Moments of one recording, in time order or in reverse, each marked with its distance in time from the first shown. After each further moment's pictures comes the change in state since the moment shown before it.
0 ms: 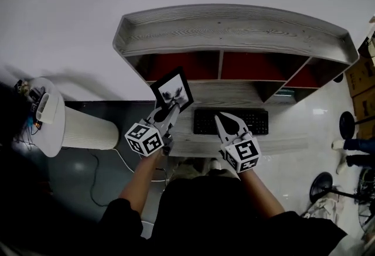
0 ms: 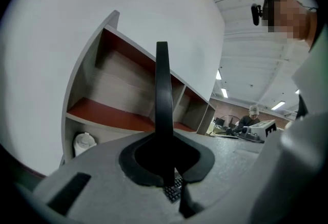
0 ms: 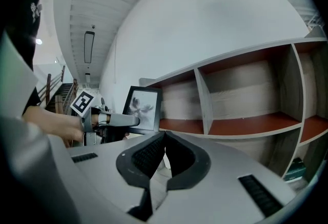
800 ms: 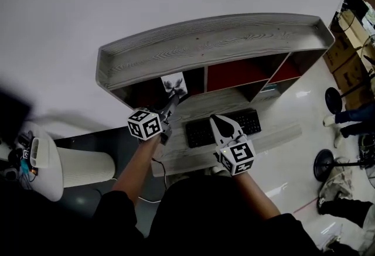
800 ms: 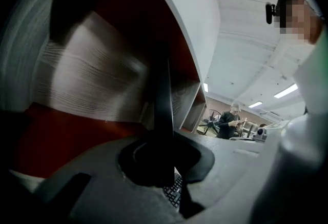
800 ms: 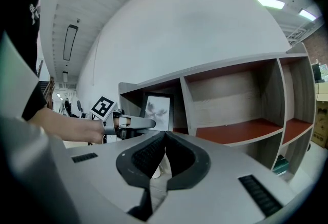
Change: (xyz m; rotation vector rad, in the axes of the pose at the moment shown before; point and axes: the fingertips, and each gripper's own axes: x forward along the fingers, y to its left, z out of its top) left arm 0.105 0.032 0.032 0.023 0.125 -0.243; right arm 0.016 -0.021 0.024 0.042 -0.051 -0.232
